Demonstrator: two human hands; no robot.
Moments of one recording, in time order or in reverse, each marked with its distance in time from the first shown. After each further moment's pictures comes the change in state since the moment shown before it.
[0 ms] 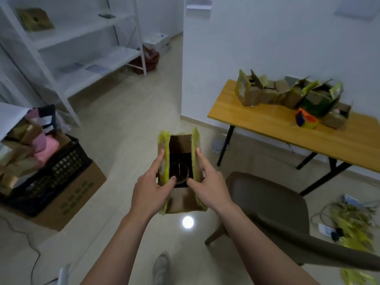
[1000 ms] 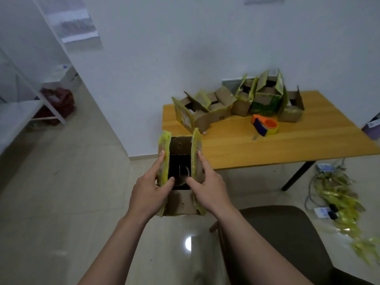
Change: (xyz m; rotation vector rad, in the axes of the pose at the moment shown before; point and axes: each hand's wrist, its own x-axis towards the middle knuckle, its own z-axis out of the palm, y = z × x) left_hand 0.455 0.135 0.193 0.136 -0.402 0.320; right_hand 0.369 0.084 -0.180 0.223 0.418 0.305
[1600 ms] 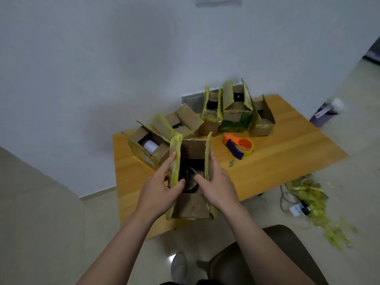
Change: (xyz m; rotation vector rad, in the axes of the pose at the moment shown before) left_hand 0.293 0.049 0.112 -0.065 -0.332 0.231; right_hand 0.254 0.027 -0.097 -0.162 0.261 0.316
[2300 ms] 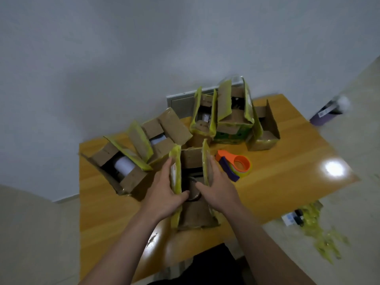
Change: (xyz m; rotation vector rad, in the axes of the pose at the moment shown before) left_hand 0.182 -0.013 0.080 0.001 -0.200 -0.241; right_hand 0.194 0.035 -0.032 -0.198 -0.158 0.112
